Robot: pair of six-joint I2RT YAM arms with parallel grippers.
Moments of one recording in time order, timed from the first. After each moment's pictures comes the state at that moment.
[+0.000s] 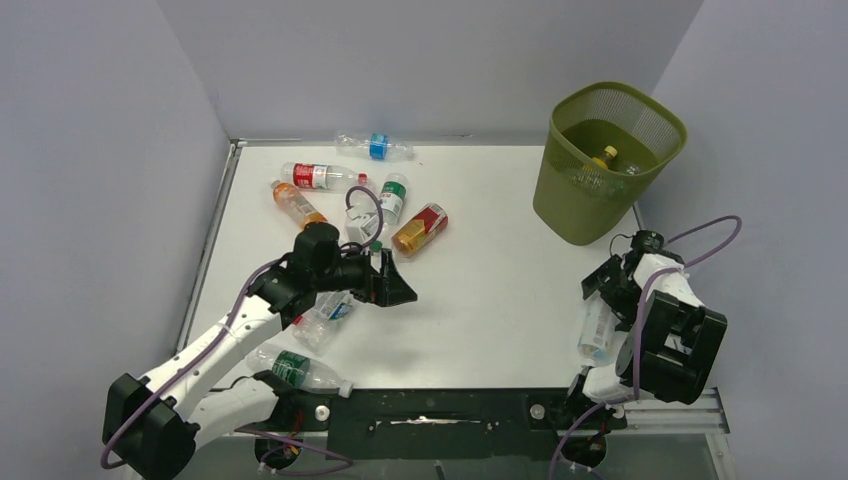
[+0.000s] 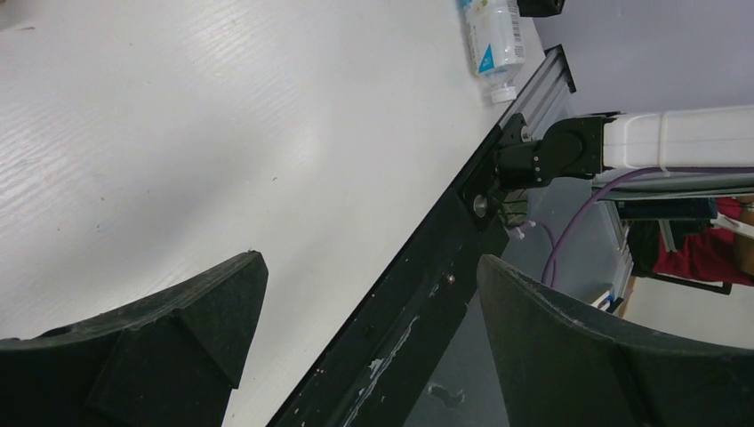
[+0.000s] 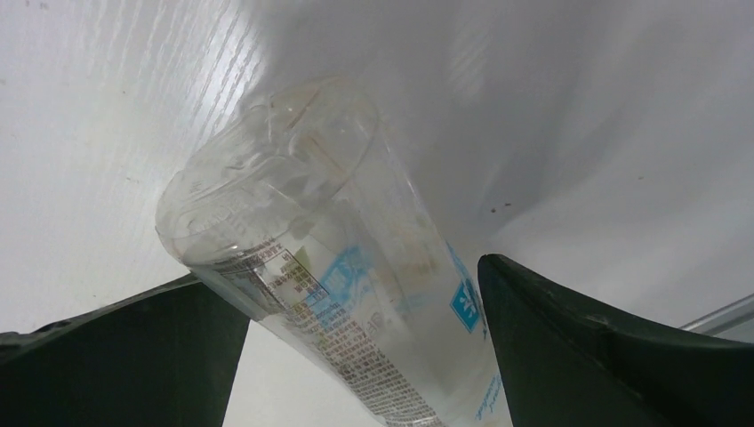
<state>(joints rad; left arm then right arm) -0.58 1.04 0.76 -0.28 0.57 -0.55 -0.43 1.43 0.82 -0.77 0.09 0.51</state>
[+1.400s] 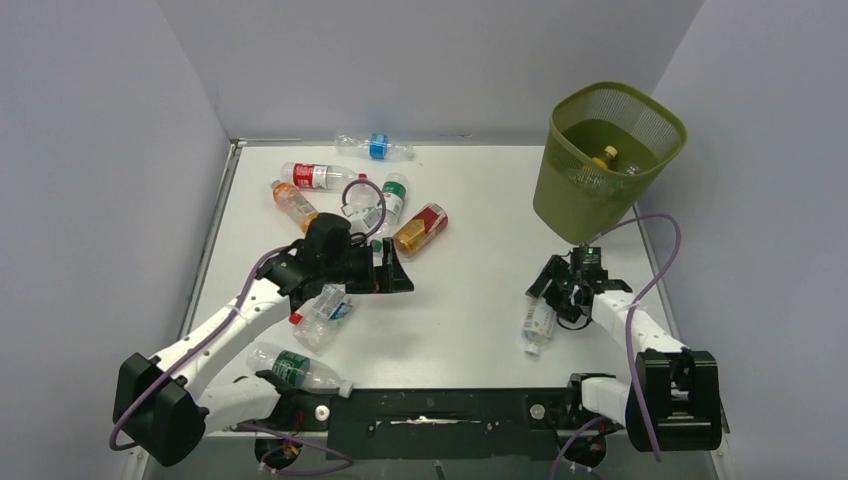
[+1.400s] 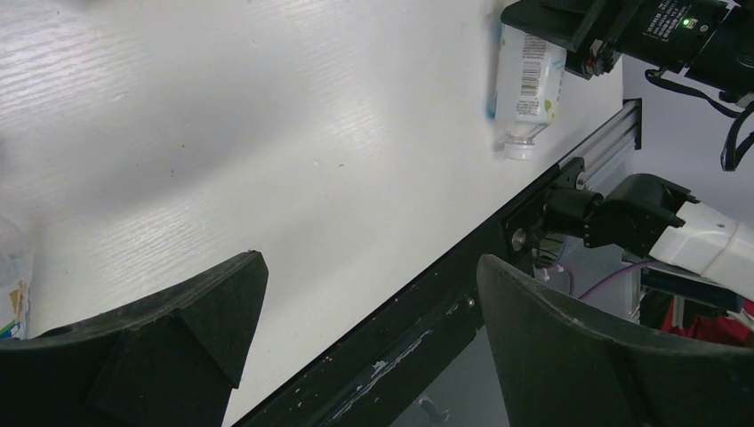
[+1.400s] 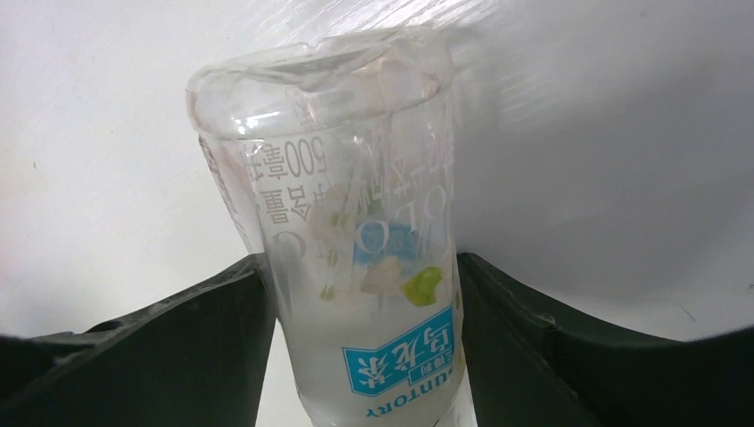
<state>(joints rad) -0.58 1.13 0.87 -0.47 0.37 -0.63 0.00 1.16 0.50 -0.40 -0.09 0.63</state>
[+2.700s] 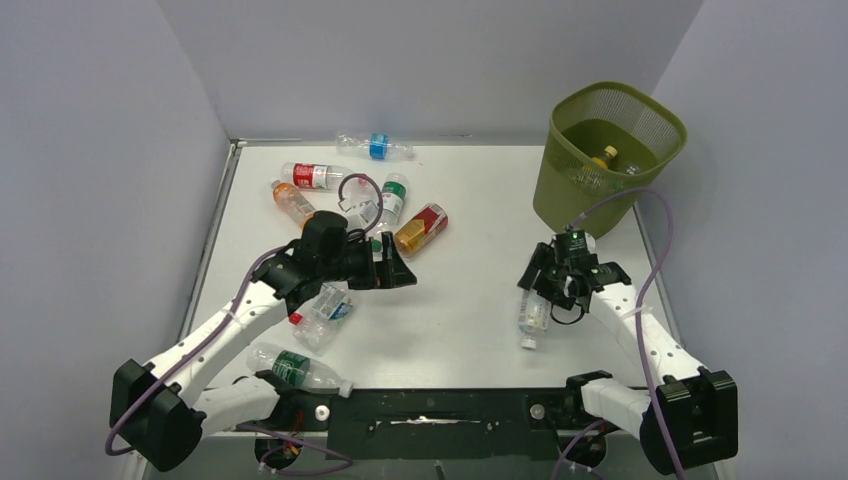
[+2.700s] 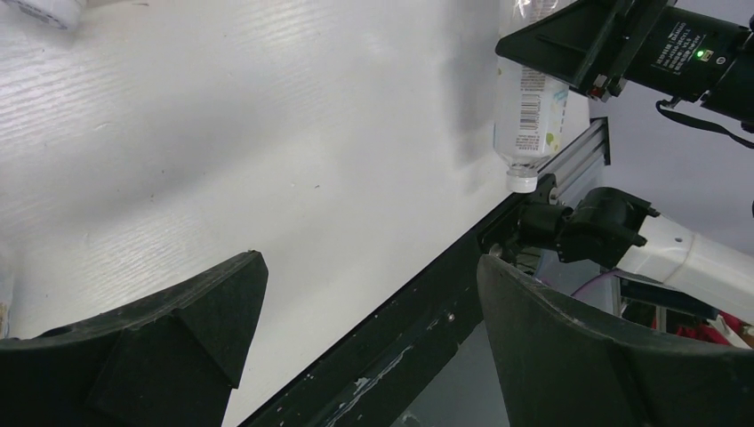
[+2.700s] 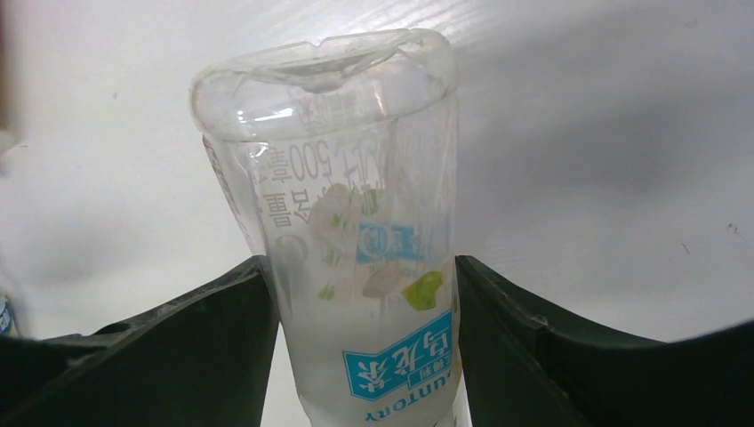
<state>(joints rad) -0.59 1.14 0.88 -0.42 0.37 -0.66 0.21 1.08 0.68 -0.64 0.03 0.64</state>
